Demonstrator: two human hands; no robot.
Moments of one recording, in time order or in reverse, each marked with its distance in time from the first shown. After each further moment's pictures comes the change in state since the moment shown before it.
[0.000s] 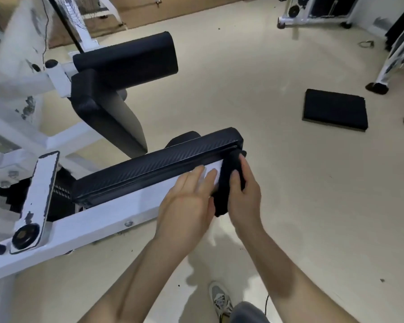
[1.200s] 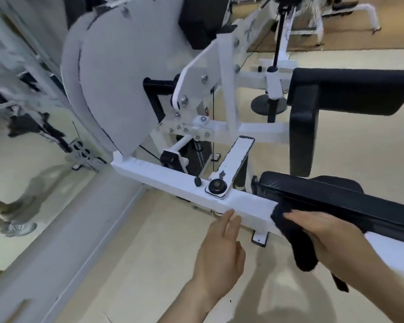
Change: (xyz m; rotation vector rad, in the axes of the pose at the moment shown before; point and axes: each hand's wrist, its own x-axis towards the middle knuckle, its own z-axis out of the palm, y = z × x) left_hand -0.162 -0.101 -0.017 -0.112 0.230 -0.715; right_hand -0.029 -0.056 0.109 -0.839 -1.023 -0.961
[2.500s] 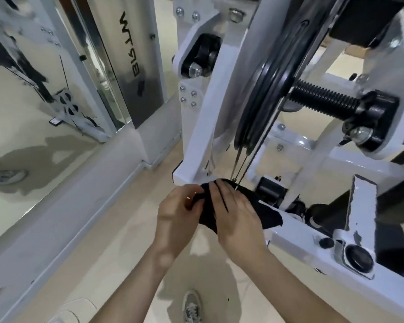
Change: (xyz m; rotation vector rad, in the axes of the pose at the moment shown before) left_hand 0.085 -0.302 -0.133 -0.671 0.345 -0.408; right_hand 0.250 -0.268 0.200 -0.207 -0.081 -0.133
